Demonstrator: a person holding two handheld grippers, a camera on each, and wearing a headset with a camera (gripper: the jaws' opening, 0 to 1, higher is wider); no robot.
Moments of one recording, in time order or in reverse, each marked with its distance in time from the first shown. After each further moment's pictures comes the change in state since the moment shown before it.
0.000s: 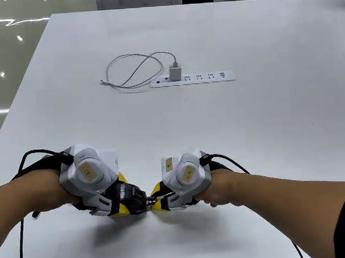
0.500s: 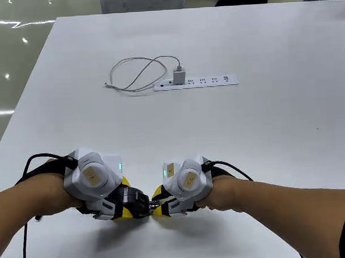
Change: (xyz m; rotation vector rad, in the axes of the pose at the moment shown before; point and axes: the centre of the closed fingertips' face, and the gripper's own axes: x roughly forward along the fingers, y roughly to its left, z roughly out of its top) left arm 0.000 -0.001 0.000 -0.004 -0.002 0.005; right arm 0.009 0.001 0.008 0.002 -0.014 -0.020
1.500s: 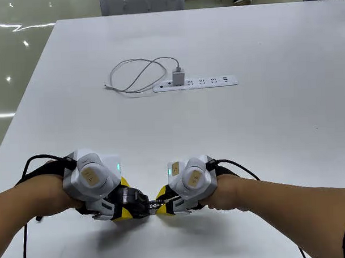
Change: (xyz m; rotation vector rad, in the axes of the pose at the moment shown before) left arm -0.001 0.001 0.000 -0.004 0.002 0.002; right arm -0.013 -0.004 -0.013 0.004 0.005 -0.001
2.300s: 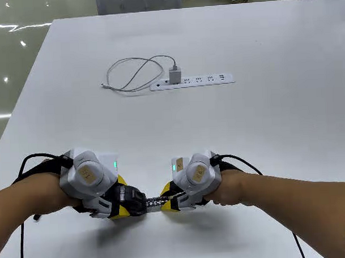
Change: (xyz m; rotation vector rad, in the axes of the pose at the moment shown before) left arm 0.000 0.000 0.000 -0.002 0.005 0.004; right arm -0.012 -0.001 -0.013 0.004 0.016 -0.001
